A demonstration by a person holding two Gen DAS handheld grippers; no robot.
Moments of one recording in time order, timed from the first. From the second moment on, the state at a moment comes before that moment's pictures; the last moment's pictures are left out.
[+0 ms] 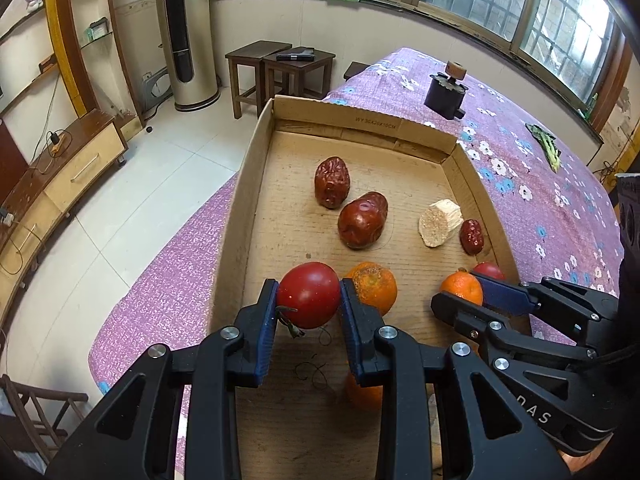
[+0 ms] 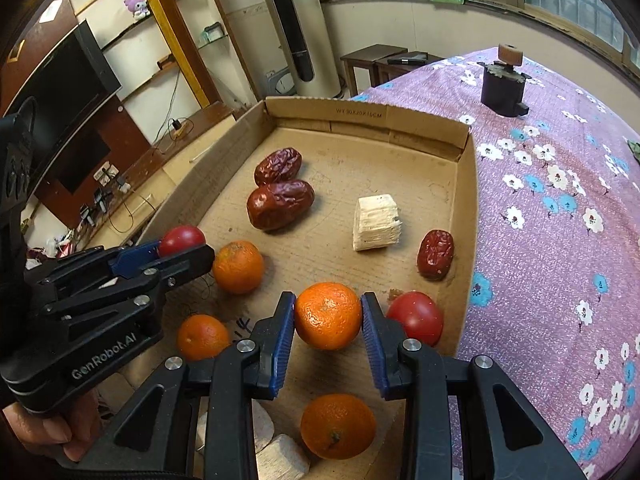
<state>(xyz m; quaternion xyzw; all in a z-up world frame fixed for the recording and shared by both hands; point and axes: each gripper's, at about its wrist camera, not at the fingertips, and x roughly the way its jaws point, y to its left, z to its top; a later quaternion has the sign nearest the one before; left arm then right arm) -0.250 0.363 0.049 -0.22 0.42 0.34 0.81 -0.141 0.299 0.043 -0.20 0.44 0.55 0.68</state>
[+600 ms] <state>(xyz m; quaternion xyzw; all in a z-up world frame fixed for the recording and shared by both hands) -0.253 0.362 0.044 -0.21 0.43 0.35 0.80 -0.147 0.305 0.040 -0.22 0.44 0.54 0.68</state>
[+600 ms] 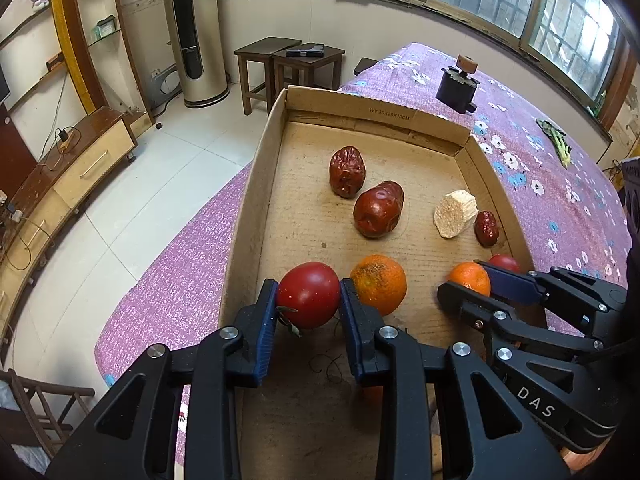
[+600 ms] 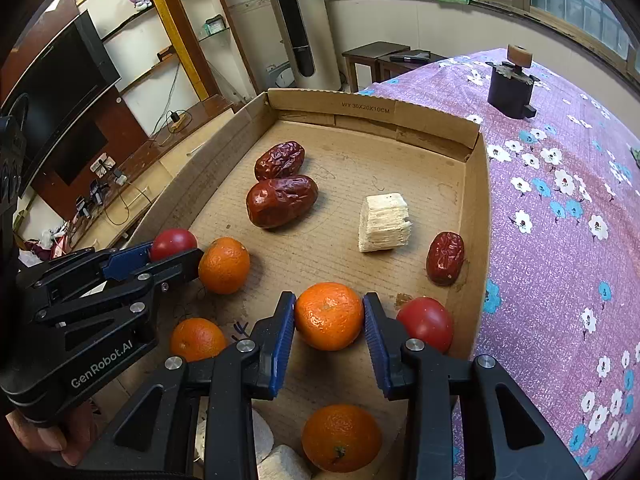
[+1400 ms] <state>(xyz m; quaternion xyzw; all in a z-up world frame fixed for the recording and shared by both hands) -0.273 0.323 0.057 -0.19 0.41 0.35 0.82 -0.148 0.282 0.052 -0.23 0.42 0.57 0.67</state>
